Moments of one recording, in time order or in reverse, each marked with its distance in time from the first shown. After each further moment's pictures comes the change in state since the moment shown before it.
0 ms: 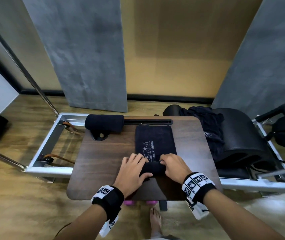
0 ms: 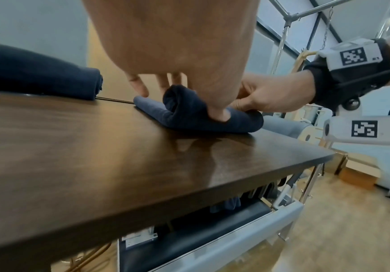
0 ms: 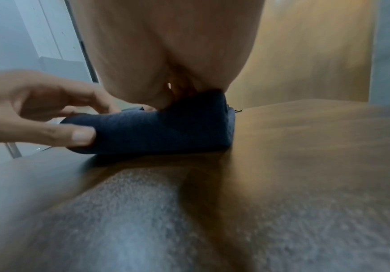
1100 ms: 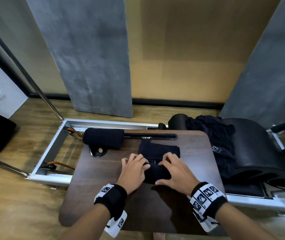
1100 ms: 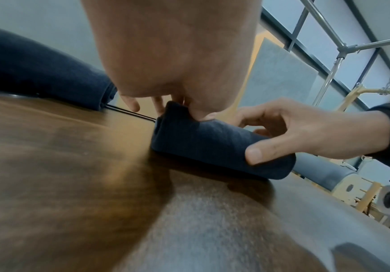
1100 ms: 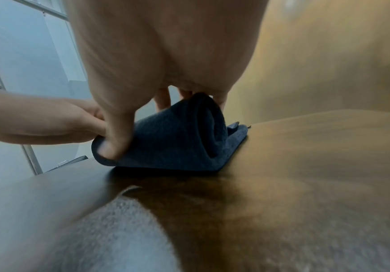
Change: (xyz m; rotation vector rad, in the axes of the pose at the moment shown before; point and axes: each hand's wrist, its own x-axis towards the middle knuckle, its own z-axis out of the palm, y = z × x) left_hand 0.087 -0.017 -0.017 -0.082 -0.030 -0.180; right_hand 0.052 0.036 -0.022 -0.030 0.014 -0.173
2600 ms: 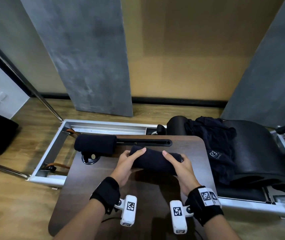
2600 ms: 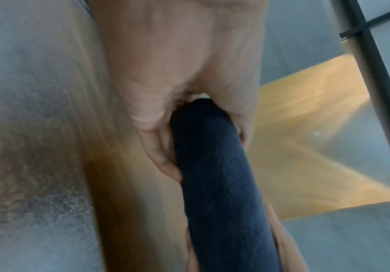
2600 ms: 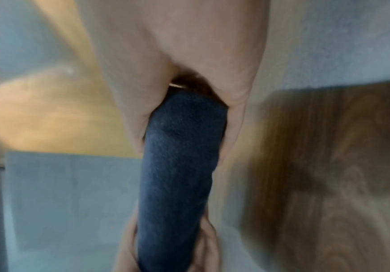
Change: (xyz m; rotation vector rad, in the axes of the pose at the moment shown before) left_hand 0.063 0.015 -0.021 -1.473 0.063 -0.658; right_hand 0.029 0.022 -0.024 1.454 0.392 0.750
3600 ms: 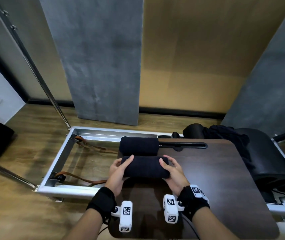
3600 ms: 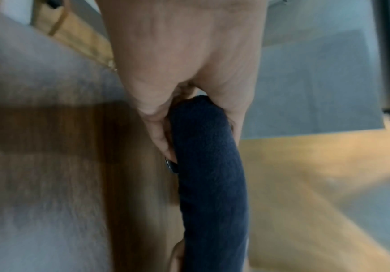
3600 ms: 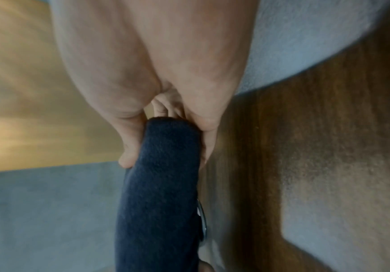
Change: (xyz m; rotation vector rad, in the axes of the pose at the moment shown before) left_hand -0.001 0.025 -0.237 -0.192 0.074 0.044; right_hand -0.051 0.059 0.220 0.393 -0.073 0.048
